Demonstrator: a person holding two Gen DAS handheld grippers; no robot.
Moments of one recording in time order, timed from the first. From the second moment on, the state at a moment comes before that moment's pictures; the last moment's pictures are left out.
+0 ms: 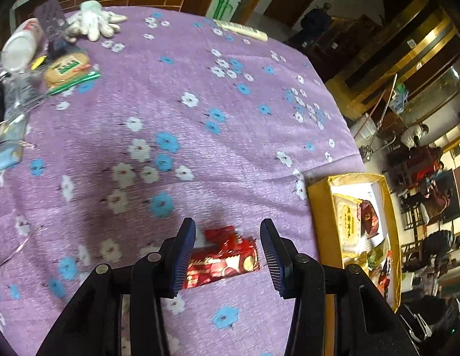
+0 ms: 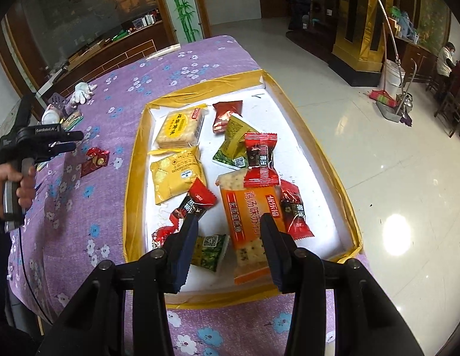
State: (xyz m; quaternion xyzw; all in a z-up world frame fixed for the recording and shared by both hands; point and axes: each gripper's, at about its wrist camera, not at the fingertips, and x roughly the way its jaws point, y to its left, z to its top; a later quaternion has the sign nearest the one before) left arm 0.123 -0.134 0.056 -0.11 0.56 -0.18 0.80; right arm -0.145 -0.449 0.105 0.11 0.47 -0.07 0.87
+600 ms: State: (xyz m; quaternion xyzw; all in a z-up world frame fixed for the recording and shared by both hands) left arm 0.052 -0.149 0.023 0.01 0.55 -0.20 0.81; right arm -0.135 -0.444 0.101 0.10 0.47 -0.07 0.87
